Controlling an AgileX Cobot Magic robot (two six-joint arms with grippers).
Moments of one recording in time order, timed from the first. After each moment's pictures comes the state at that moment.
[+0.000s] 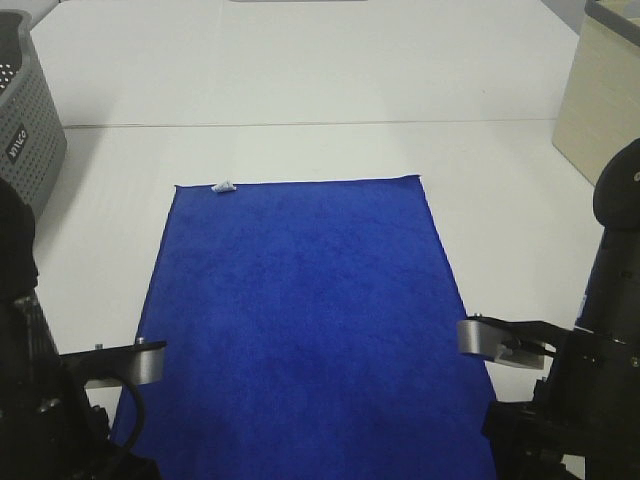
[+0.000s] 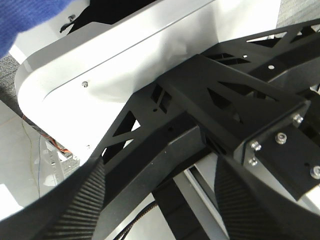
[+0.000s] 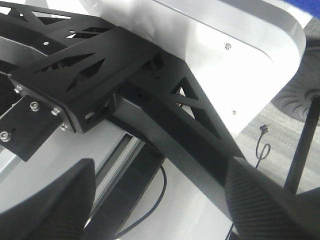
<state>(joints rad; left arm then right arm) -0.53 1.72 -0.67 -0.67 1.05 0.23 0.33 1.74 -0.66 0.59 1.18 -0.30</state>
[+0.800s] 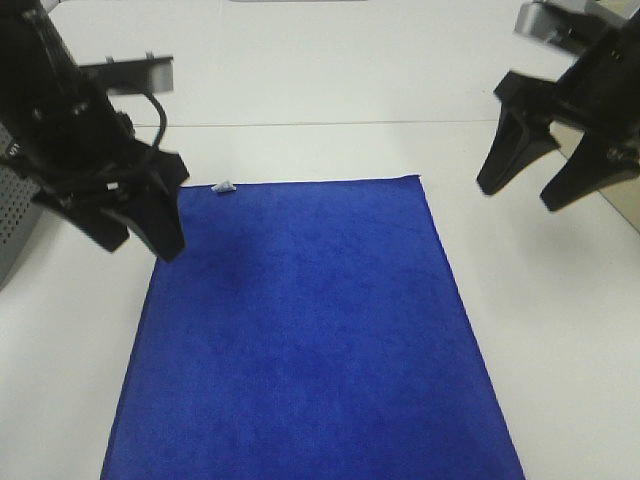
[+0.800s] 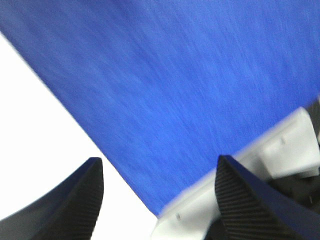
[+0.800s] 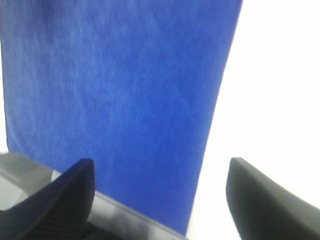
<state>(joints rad) -0.36 1.75 -1.30 -0.32 1.13 0.16 0.08 1.70 -1.28 0.49 1.14 -0.21</state>
